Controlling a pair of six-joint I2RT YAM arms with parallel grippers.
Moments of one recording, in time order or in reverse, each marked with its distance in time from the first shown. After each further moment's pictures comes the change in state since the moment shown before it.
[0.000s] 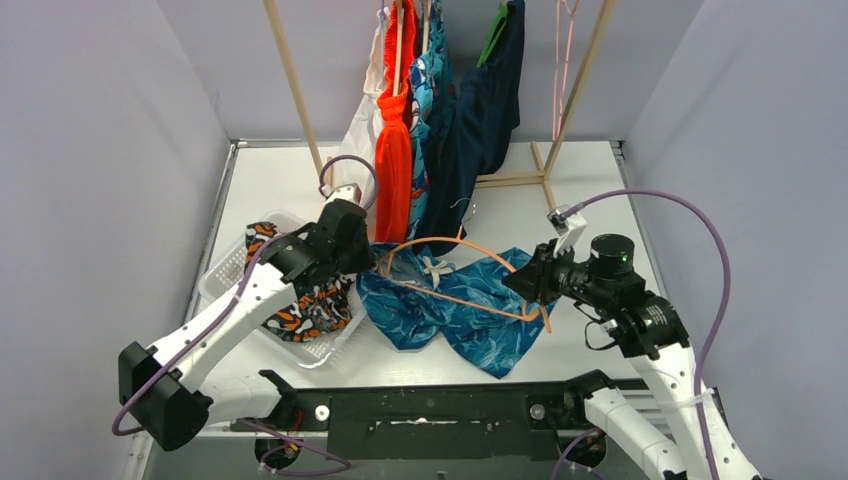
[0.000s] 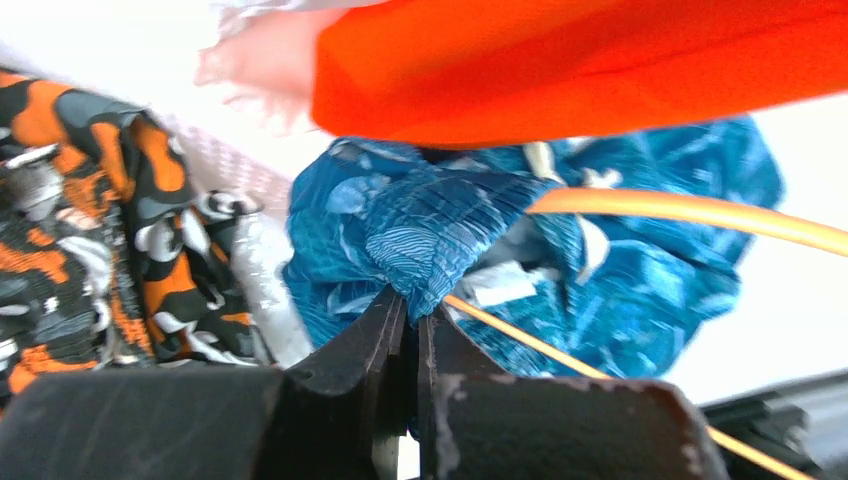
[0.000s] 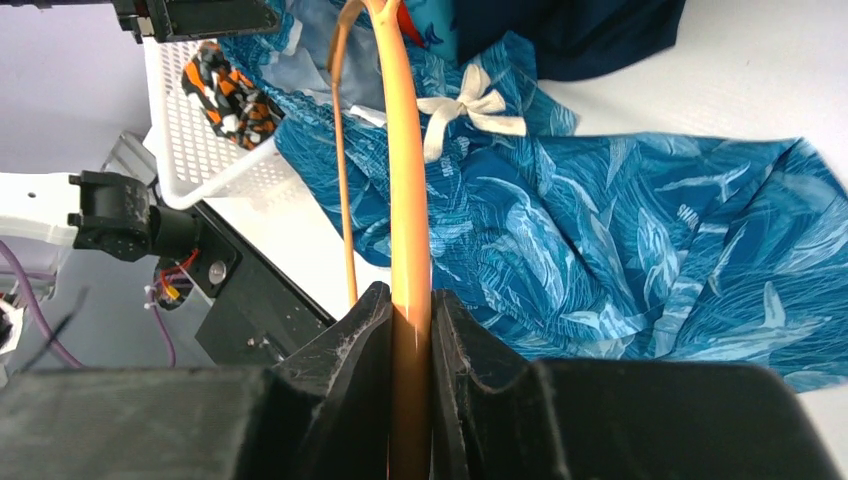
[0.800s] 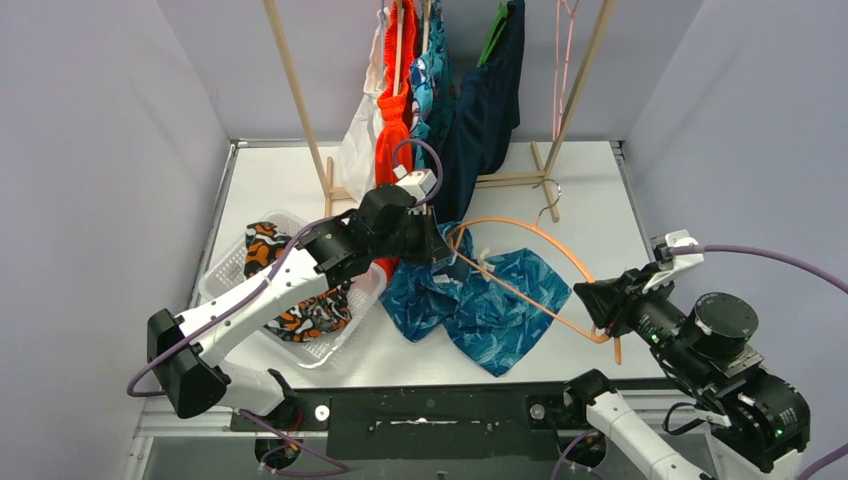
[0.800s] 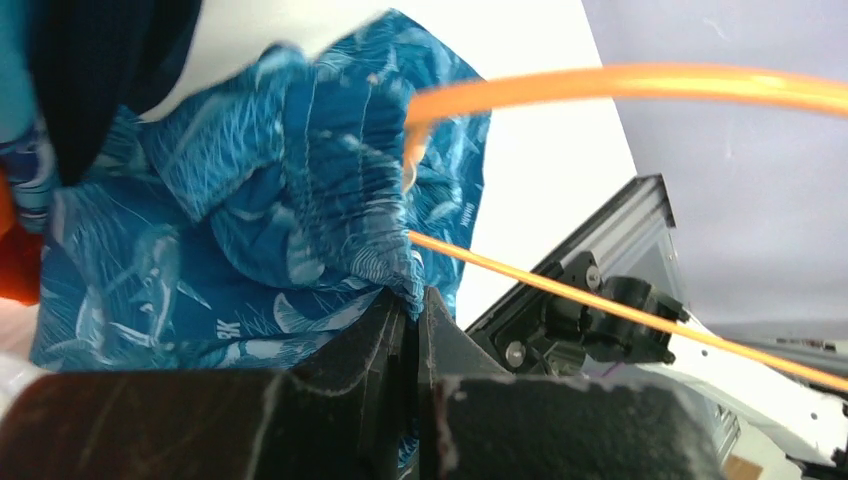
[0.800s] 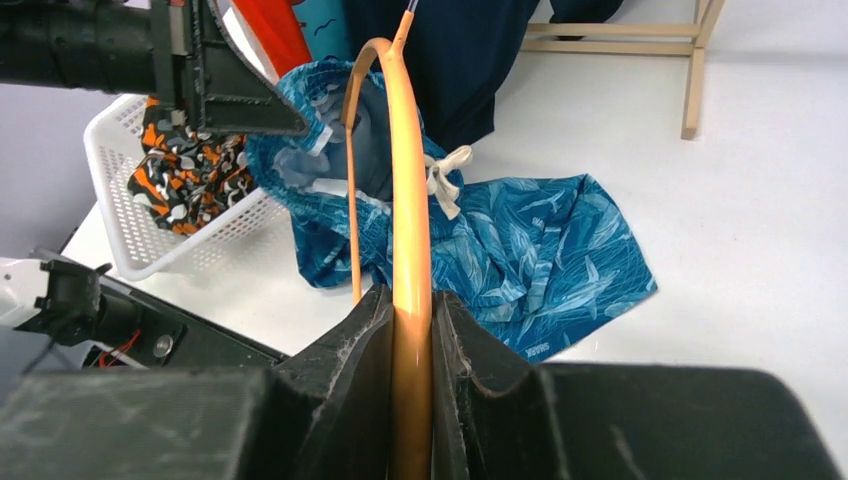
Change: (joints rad) left arm -0.203 0.155 0.241 0.196 0.357 0.030; right arm 0.081 -0.180 0.466 -0.427 0.419 -0.016
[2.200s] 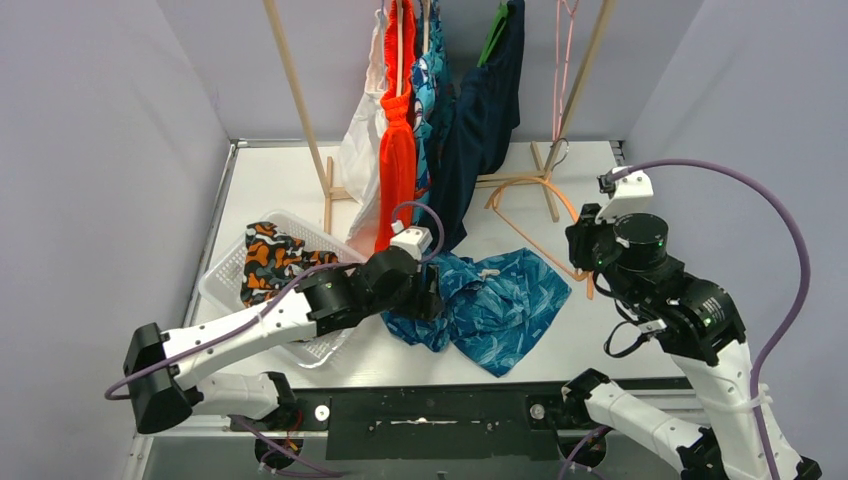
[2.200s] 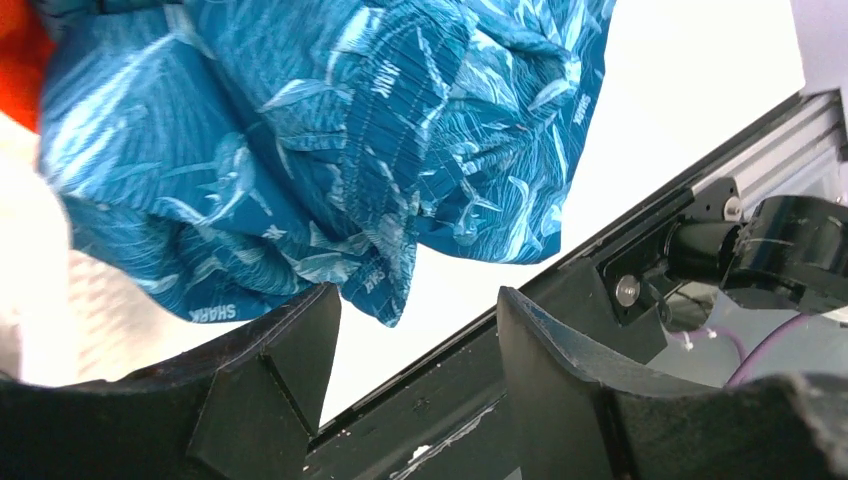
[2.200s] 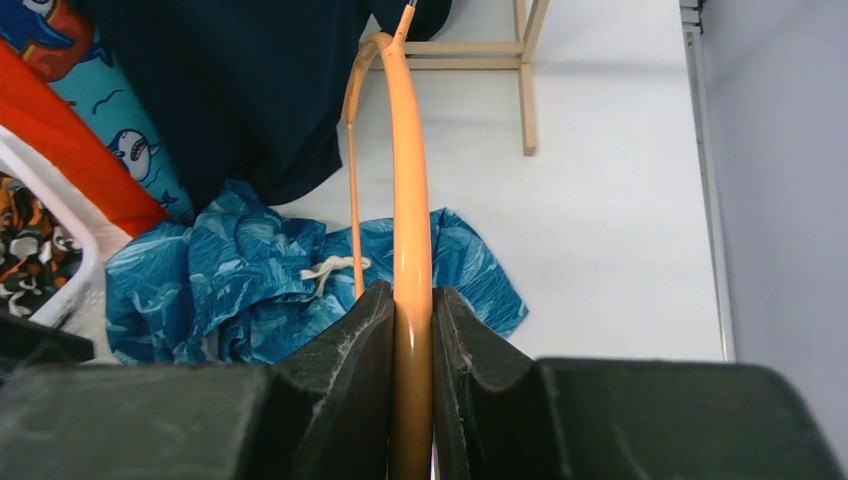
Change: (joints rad) left arm -0.199 -0.134 -0.297 -0.021 -0.240 -0.024; right arm 0.158 0.292 0.037 0.113 0.463 -0.033
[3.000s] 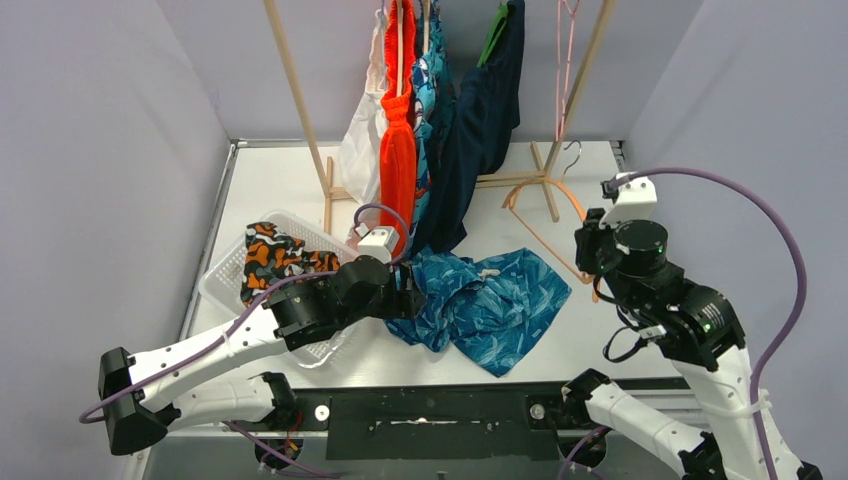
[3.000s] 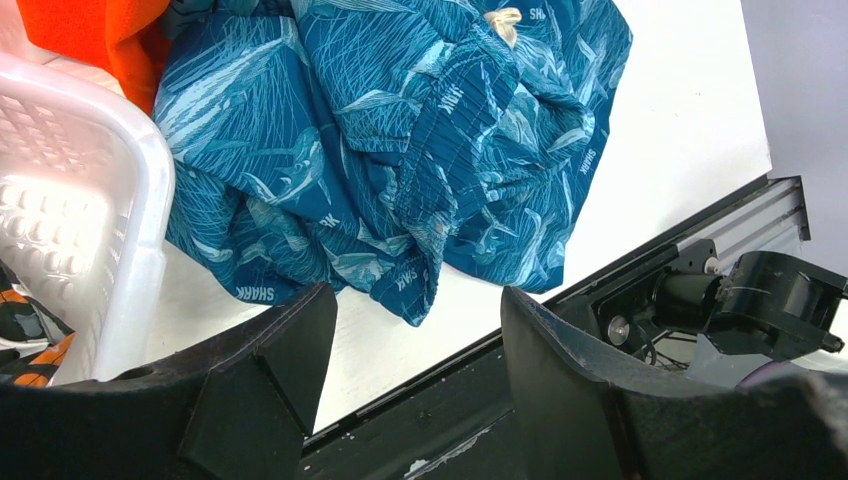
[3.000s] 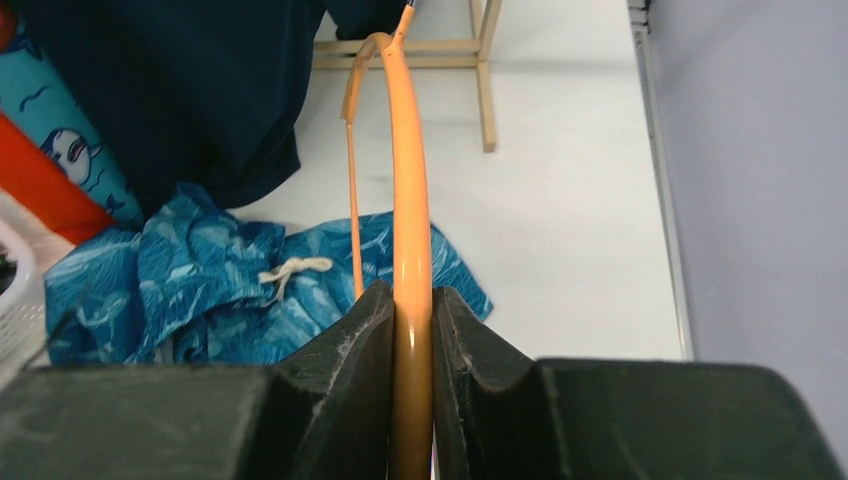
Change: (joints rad) left arm 0.011 -0.212 -0.117 0.000 -0.137 -0.096; right arm 0.000 0.006 -0.026 0.027 0.100 -0.051
